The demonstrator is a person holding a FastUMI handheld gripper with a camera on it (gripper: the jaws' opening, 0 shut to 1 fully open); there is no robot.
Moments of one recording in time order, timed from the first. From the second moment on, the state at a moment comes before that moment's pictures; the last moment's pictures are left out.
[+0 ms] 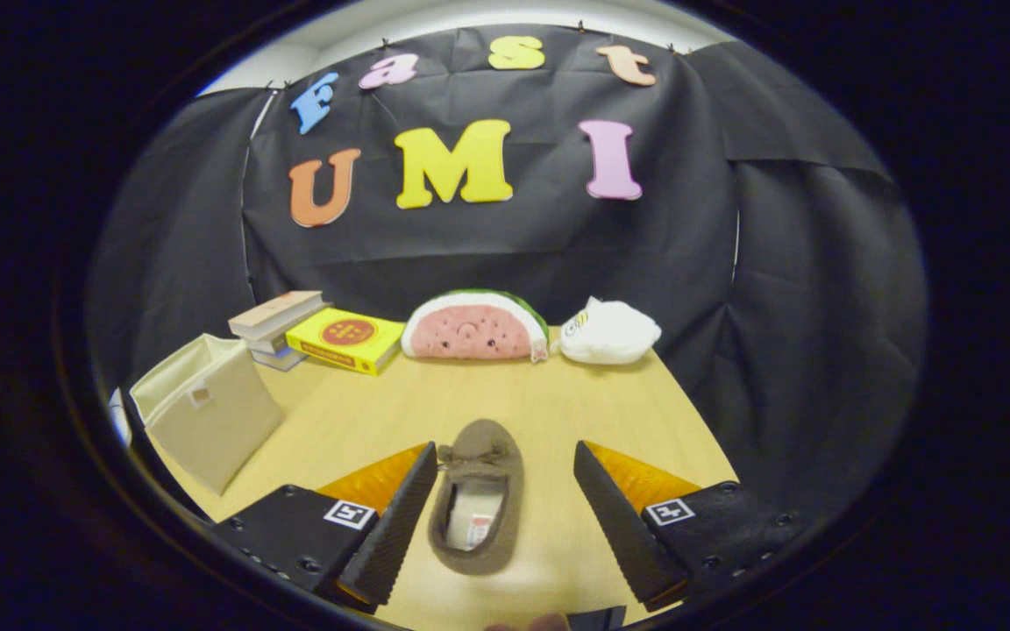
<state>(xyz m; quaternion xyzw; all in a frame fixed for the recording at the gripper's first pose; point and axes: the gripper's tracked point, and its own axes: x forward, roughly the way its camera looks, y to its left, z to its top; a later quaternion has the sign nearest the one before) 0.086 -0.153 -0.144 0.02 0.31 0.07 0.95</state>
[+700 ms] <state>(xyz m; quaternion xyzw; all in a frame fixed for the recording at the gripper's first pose) 0.119 -0.123 -0.253 0.03 0.43 0.12 0.89</state>
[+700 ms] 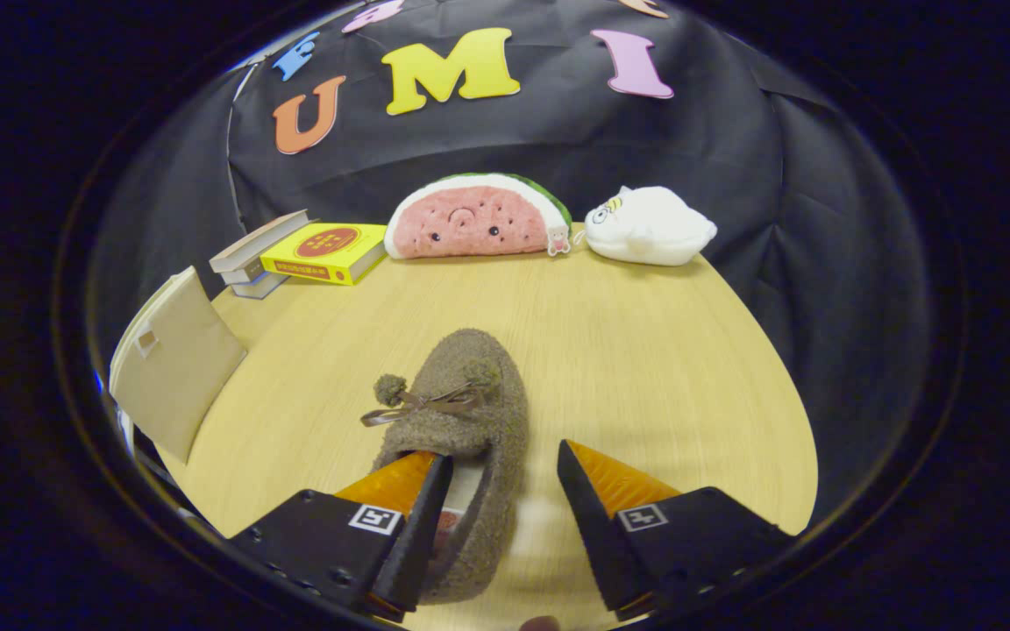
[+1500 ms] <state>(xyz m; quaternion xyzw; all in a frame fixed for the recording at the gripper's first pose) 0.094 -0.078 -0.180 0.12 0.40 0.03 0.91</state>
